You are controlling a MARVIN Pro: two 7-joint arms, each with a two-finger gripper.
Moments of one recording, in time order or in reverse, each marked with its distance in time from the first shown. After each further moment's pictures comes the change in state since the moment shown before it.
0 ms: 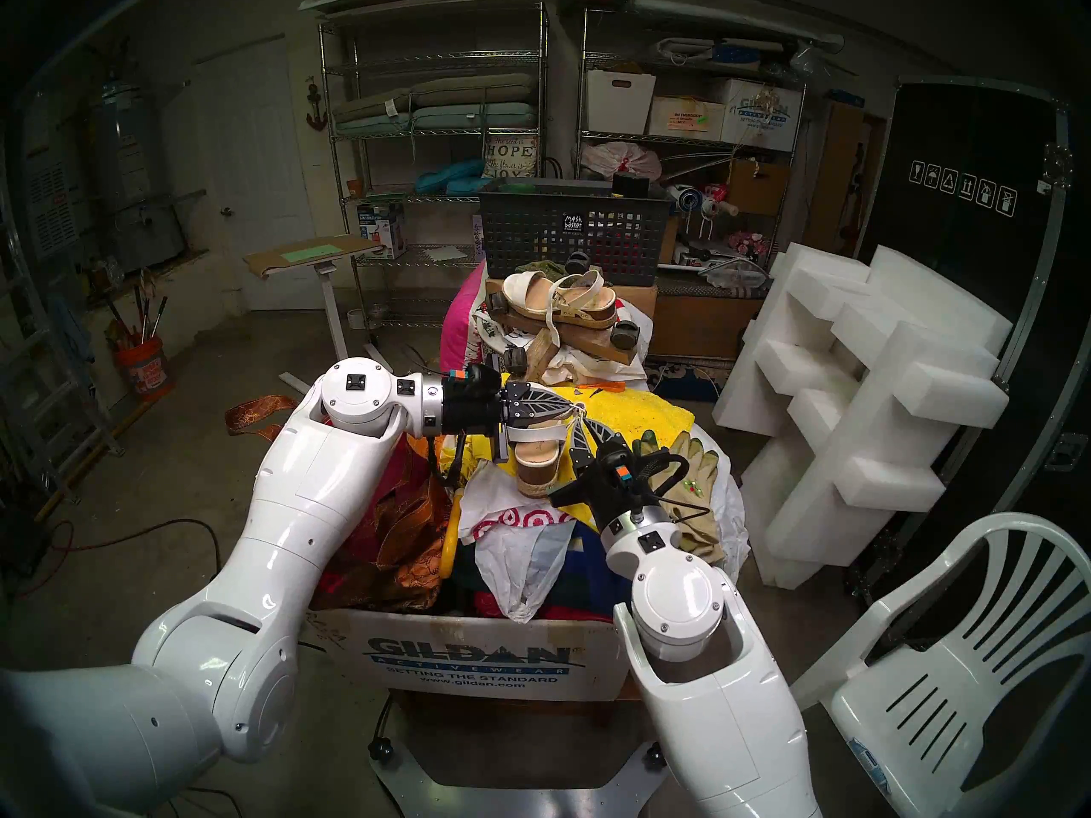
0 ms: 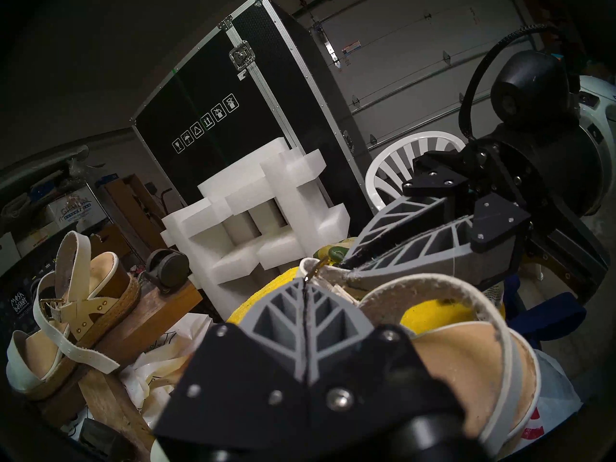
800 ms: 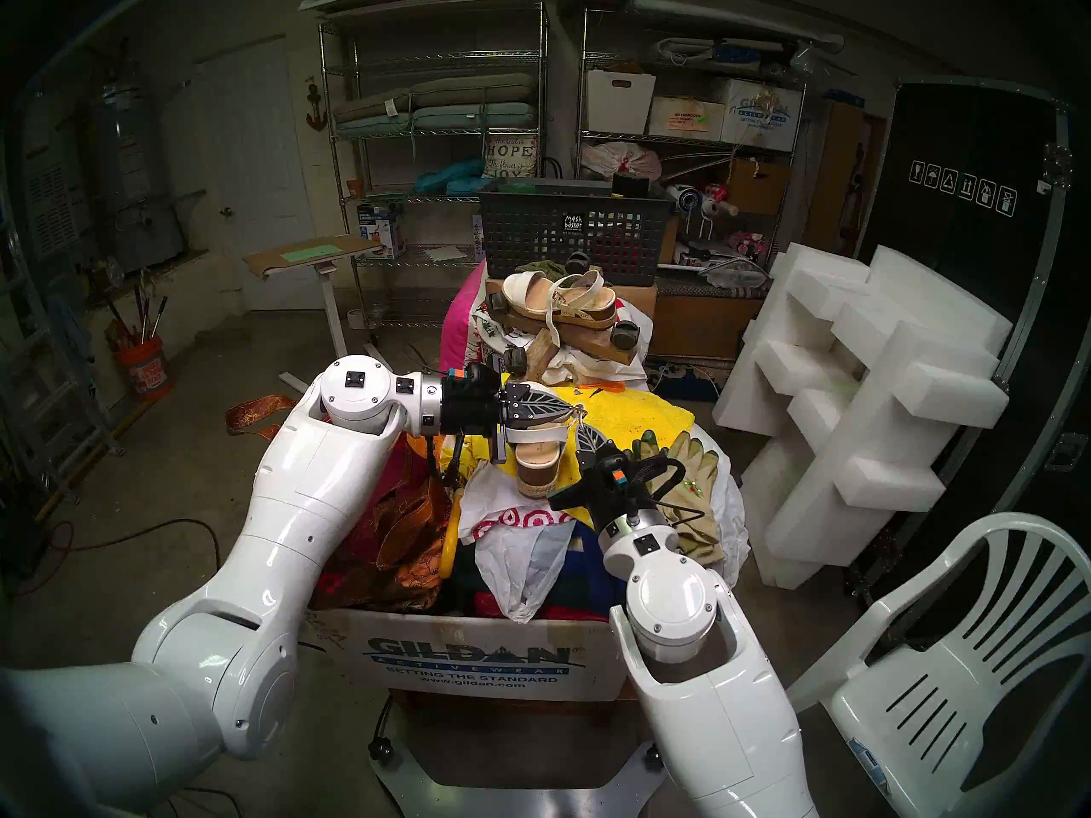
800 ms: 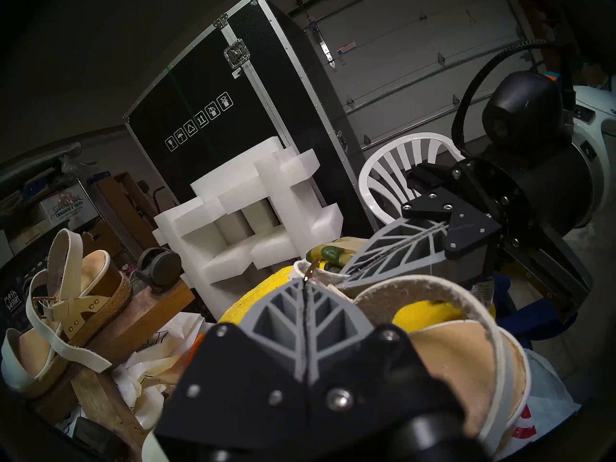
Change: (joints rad) left arm -0.004 0.001 -0.010 0.004 -0.003 0.014 -0.038; right arm 0.011 -0.004 -0.015 0.025 -0.026 -0.001 -0.022
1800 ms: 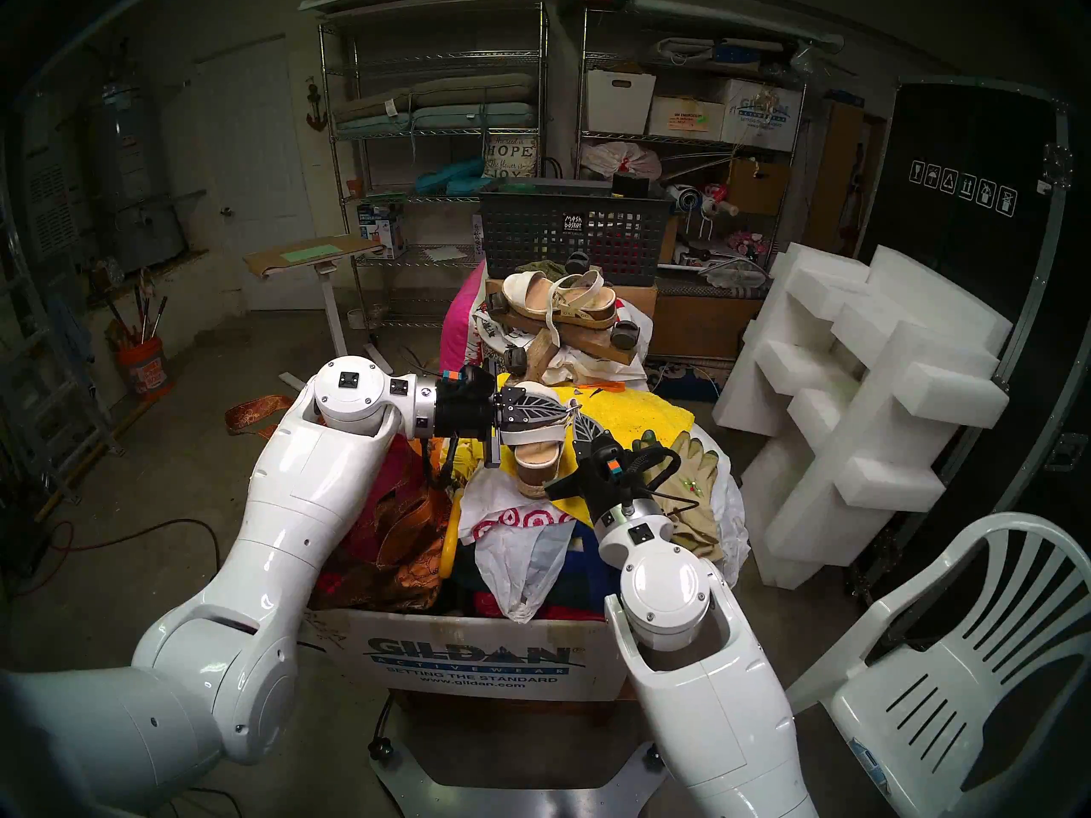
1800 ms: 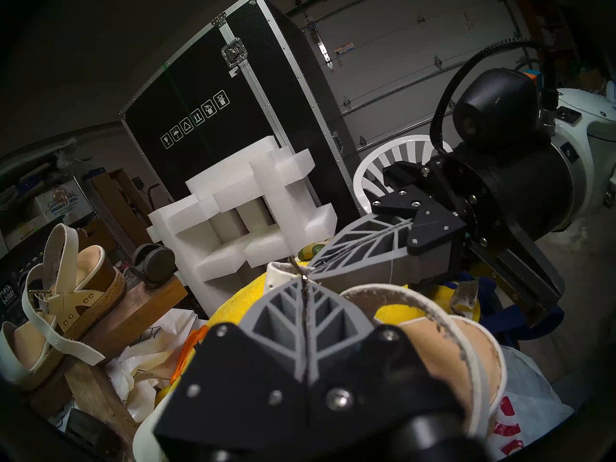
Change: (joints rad) left arm 0.016 0.000 -0.021 -0.023 0.003 0.024 -0.034; right arm 0.045 -0.008 -0.011 0.027 -0.003 -0.003 0.001
